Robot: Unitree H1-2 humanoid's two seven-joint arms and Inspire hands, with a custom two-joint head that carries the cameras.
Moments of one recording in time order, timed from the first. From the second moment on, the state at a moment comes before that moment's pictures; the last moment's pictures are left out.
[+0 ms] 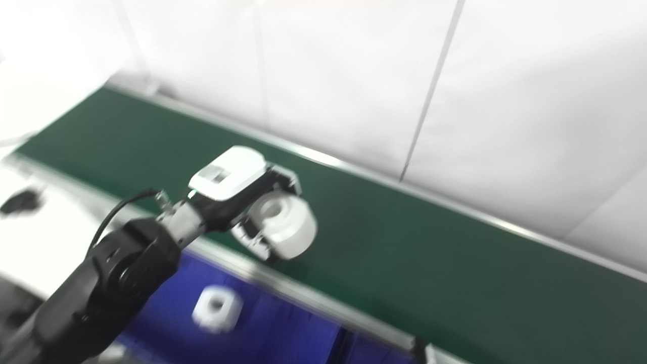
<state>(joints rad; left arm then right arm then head) 0.11 0.36 -0.19 -0.75 0.92 0.25 -0.53 0.53 -0.15 0.27 -0.21 -0.11 -0.20 0.12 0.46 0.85</state>
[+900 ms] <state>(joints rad) 0.48 0.19 -0.25 -0.57 1.17 0.04 -0.30 0.52 -0.22 0.22 -0.28 -0.05 -0.11 0.19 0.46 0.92</state>
